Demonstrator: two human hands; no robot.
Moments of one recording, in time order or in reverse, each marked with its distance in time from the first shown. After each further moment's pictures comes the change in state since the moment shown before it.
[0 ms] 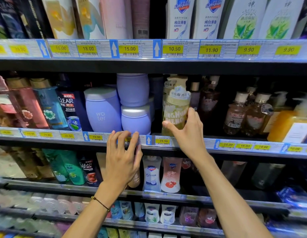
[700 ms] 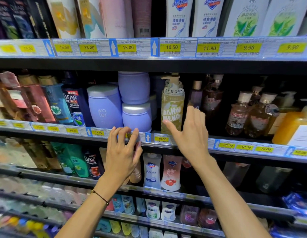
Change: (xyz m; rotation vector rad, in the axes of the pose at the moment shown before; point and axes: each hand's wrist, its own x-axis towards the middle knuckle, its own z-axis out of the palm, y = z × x) left_hand 0.005 0.005 -0.007 0.083 -0.083 -0.020; right_hand -0.008 0.005 -0.009 -0.374 0.049 -0.144
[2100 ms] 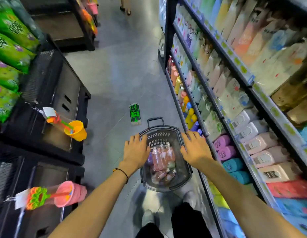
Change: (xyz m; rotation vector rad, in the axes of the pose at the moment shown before) left_hand -0.483 -0.289 -0.298 0.421 -0.943 -1.477; right_hand -0.406 -0.406 0.350 0.129 -1.156 -1.255
